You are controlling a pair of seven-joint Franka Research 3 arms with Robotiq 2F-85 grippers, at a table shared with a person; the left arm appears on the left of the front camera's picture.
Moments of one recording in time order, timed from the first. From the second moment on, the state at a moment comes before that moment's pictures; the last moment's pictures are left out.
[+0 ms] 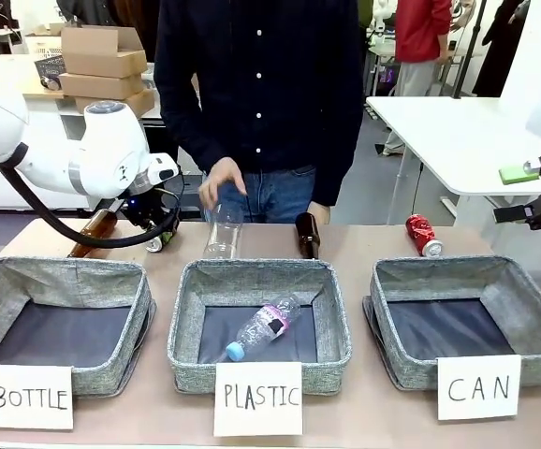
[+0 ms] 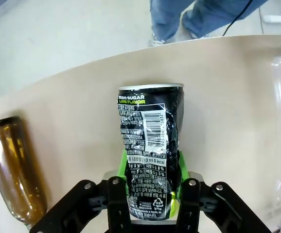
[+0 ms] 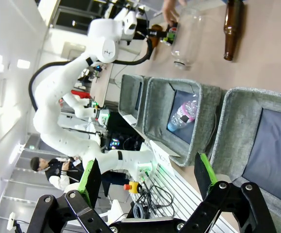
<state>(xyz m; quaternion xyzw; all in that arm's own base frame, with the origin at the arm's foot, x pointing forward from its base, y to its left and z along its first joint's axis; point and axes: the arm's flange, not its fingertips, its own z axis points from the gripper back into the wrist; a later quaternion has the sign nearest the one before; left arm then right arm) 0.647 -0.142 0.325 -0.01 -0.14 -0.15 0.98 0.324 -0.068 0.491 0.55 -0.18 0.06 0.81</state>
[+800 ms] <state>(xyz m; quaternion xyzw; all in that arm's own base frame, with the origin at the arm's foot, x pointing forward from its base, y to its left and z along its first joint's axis) 0.424 -0.127 0.537 -0.20 -0.11 -0.30 0.92 0.325 -0.068 0.492 0.55 -0.18 0.06 0.81</state>
